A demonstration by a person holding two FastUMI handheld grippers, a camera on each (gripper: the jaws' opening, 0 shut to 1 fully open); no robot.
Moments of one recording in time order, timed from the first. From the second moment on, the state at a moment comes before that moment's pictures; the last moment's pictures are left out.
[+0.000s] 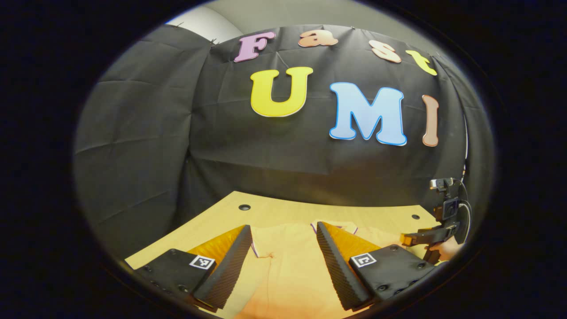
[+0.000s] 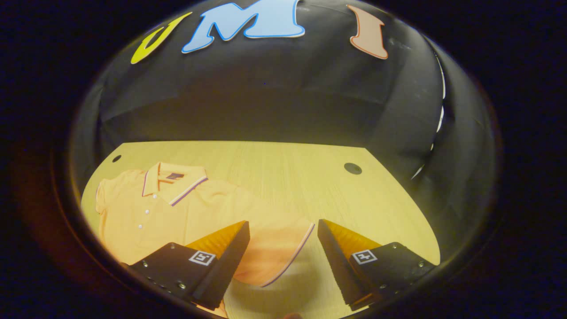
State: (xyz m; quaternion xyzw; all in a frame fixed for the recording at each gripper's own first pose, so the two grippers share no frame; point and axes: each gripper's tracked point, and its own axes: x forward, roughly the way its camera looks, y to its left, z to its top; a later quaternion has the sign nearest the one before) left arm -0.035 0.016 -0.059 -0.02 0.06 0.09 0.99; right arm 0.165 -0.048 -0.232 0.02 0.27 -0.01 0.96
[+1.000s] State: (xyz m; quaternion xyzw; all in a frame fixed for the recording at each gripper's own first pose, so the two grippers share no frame) left arm -0.041 -0.001 -0.054 0.00 0.05 0.08 1.00; right arm 0.182 -0.046 -0.279 0.09 0.34 -0.02 0.94
